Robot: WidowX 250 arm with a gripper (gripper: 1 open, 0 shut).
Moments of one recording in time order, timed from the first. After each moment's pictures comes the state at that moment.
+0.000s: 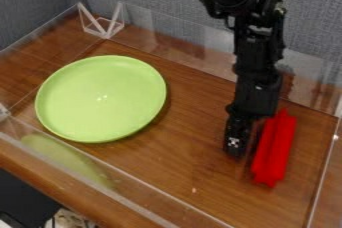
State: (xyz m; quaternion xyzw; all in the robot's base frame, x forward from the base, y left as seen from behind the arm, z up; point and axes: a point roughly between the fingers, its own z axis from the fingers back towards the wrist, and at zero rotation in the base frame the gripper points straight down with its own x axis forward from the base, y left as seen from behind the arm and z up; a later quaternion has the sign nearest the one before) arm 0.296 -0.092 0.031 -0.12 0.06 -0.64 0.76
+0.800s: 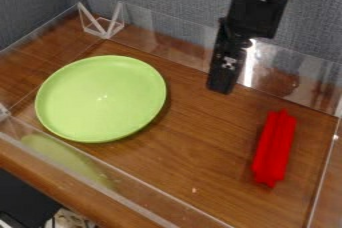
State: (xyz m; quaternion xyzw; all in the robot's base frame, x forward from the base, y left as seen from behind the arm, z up) arm 0.289 -0.075 0.123 -0.03 0.11 -0.61 0.79
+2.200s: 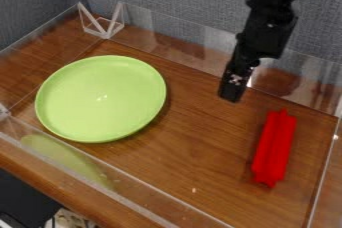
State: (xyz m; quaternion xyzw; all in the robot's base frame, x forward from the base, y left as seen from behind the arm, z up) arm 0.328 -0.060 0.087 0.00 0.09 -0.64 0.76
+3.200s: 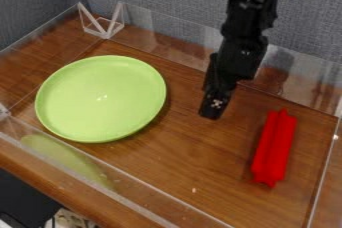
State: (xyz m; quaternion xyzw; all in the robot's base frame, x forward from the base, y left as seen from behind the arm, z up) arm 0.328 -0.047 0.054 0.04 0.08 -0.58 0.81
